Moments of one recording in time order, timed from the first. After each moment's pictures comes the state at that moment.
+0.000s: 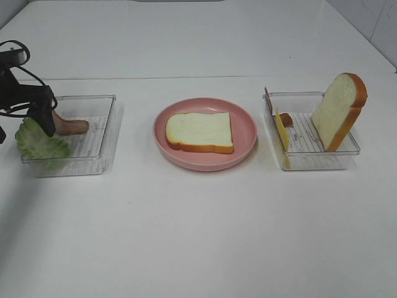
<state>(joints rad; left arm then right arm) 0.04 2.12 -1.55 -0.15 1.01 0.06 0.00 0.00 -0.46 0.00 1.11 0.05</state>
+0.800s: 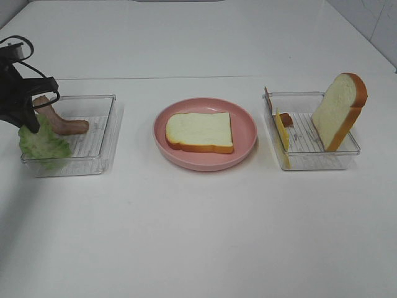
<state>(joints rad) 0.04 2.11 -1.55 -0.22 0.95 -0.01 0.00 0.00 -0.46 0.00 1.11 0.05</state>
